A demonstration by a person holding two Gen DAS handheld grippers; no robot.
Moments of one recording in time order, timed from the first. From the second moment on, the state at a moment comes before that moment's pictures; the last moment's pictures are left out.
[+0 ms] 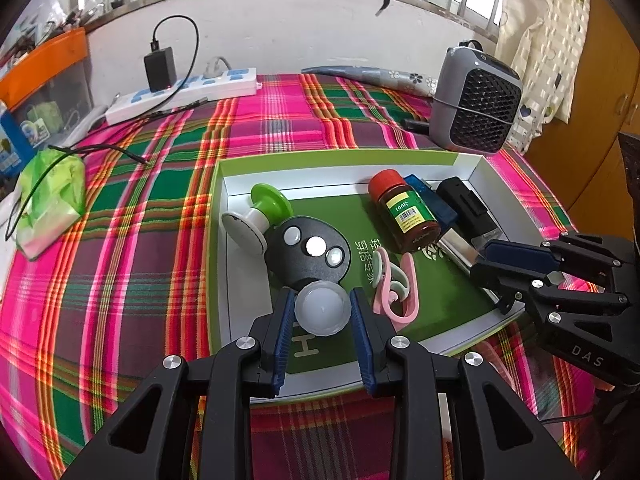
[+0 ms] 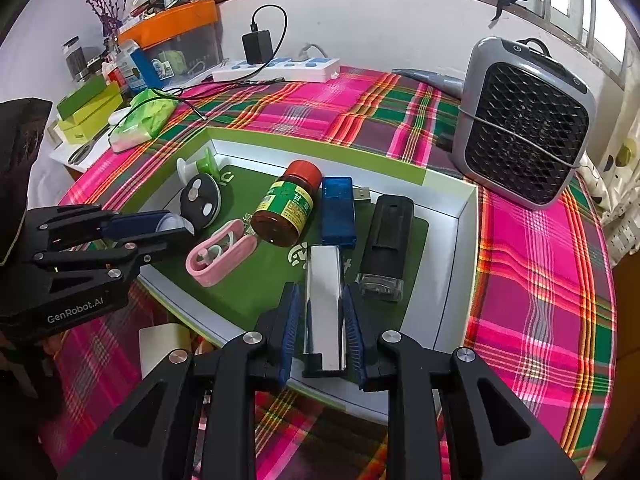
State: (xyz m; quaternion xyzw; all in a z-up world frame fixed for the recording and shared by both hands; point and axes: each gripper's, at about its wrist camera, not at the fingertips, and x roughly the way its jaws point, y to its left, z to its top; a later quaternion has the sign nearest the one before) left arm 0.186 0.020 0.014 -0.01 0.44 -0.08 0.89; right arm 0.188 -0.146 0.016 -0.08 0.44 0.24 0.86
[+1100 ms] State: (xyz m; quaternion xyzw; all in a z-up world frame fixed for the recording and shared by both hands) left arm 0.139 0.022 0.039 0.00 0.41 -0.06 0.91; right arm 0.149 -0.153 0.036 -0.05 0.40 0.23 0.89
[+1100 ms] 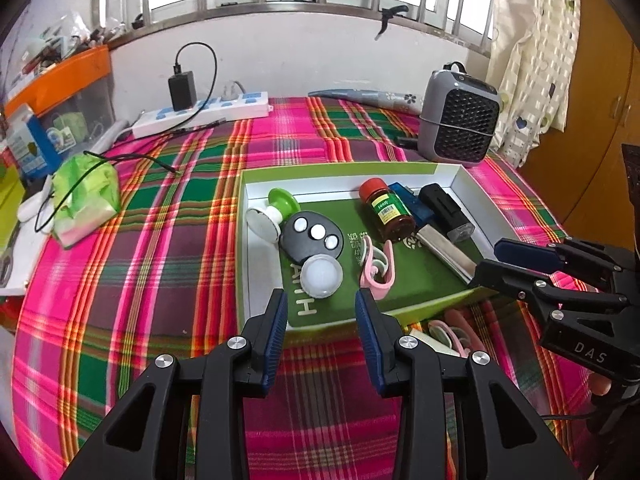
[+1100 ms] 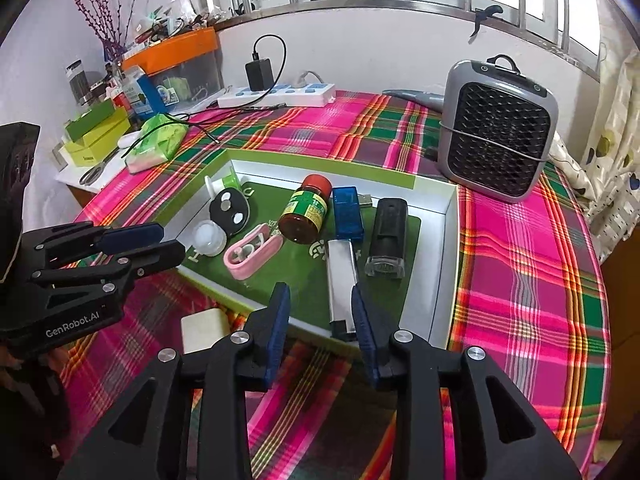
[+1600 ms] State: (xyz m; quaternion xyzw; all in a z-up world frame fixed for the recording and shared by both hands) left arm 0.105 0.028 0.048 -0.01 0.39 -0.07 0.92; right arm 0.114 -0.153 0.035 -0.04 0.39 0.24 0.89
